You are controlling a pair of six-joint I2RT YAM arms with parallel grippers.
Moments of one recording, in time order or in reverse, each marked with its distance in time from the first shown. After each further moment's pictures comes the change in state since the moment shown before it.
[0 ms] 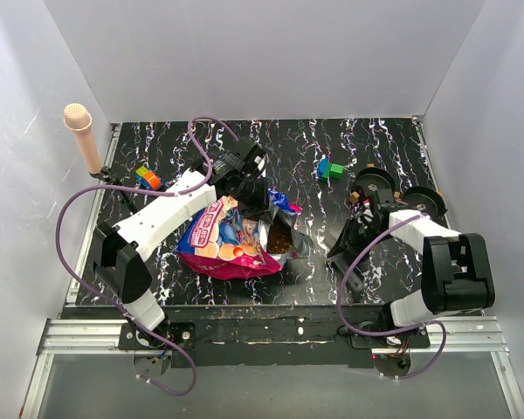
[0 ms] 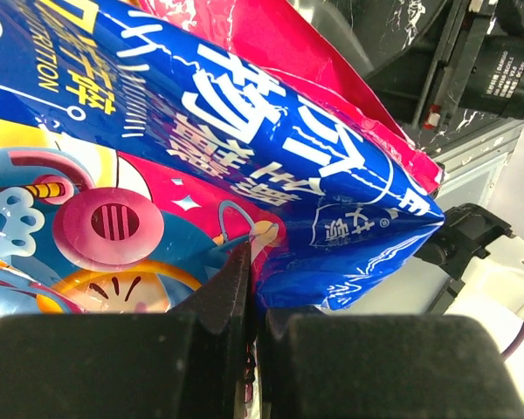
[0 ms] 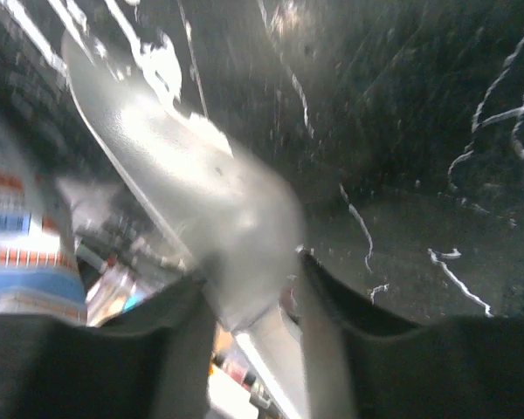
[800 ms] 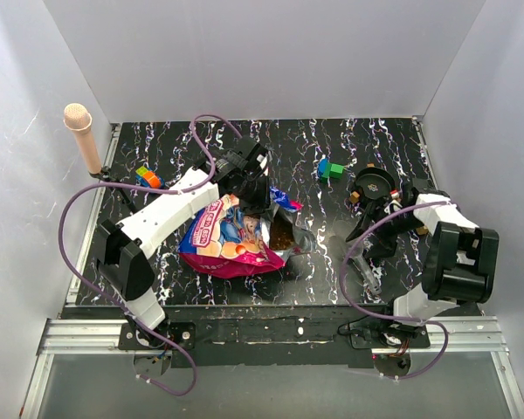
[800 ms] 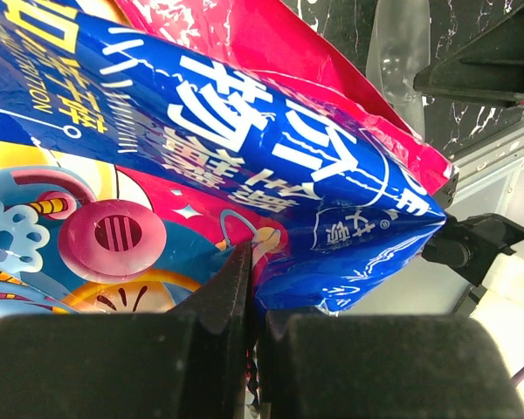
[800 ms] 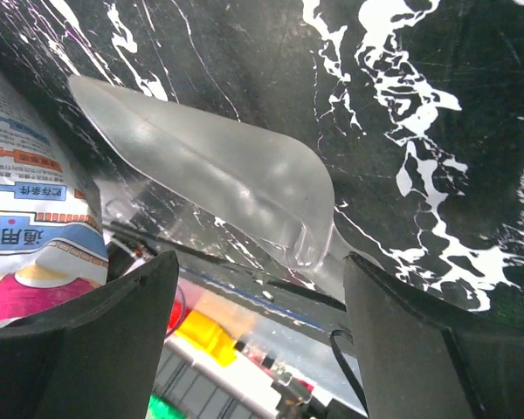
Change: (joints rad) left arm -0.001 0.029 0.028 0.005 -0.028 0.044; right arm -0.237 0.056 0.217 -0.285 0.027 -0.212
